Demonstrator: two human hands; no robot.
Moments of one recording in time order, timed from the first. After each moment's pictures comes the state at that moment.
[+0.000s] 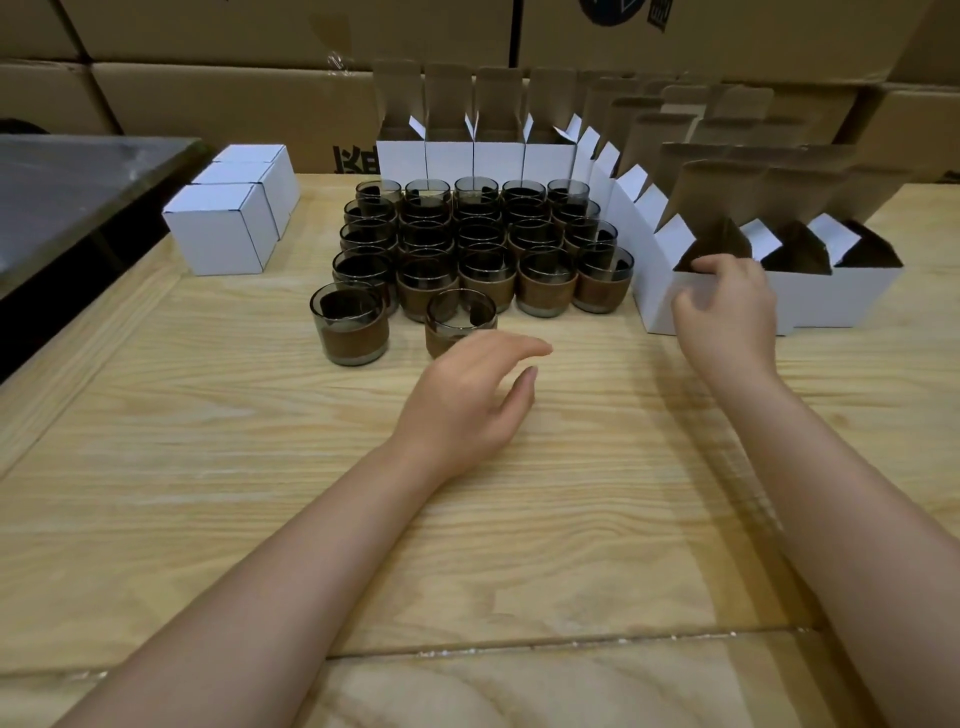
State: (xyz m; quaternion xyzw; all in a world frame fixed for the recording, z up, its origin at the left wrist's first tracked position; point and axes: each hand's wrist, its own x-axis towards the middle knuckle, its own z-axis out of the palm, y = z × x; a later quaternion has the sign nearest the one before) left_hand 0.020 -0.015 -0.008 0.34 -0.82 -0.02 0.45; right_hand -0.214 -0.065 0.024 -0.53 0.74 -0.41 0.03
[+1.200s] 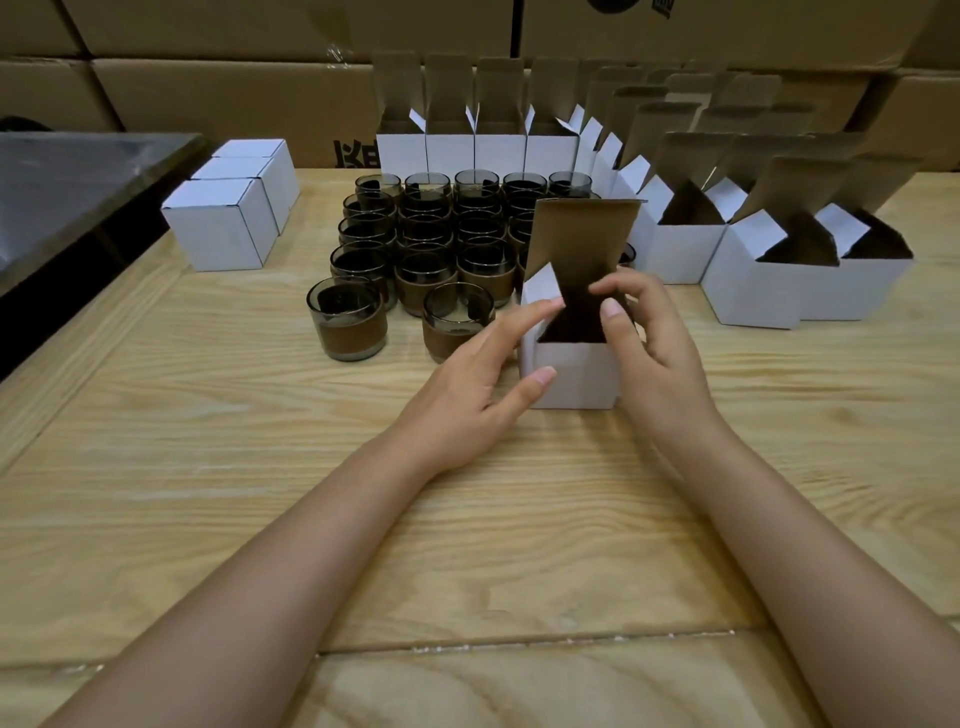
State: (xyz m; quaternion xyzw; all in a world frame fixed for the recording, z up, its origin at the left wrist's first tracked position) left_hand 0.022 -0.023 -0.009 0.38 -0.82 -0.23 0.37; right_hand -0.158 -0.010 0.016 -0.66 0.49 -0.53 0.22
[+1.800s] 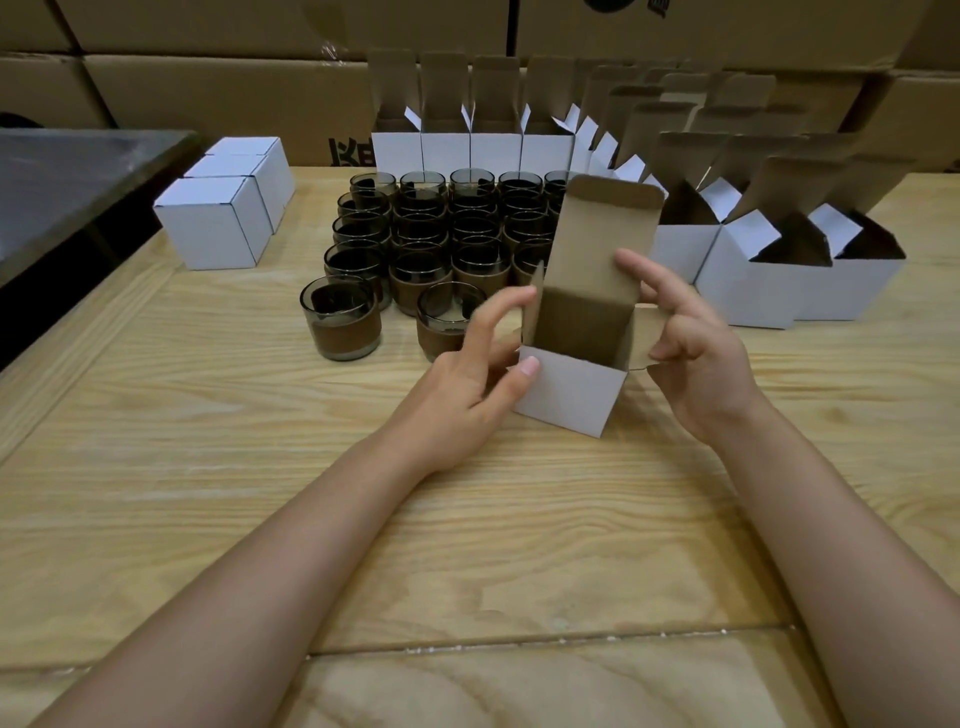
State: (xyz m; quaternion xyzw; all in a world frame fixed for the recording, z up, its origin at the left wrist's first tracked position) left_hand 0.023 -0.020 -0.011 0.38 -0.80 -0.27 0.38; right_hand -0.191 -0.022 0.023 -0.55 0.41 -0.55 0.48
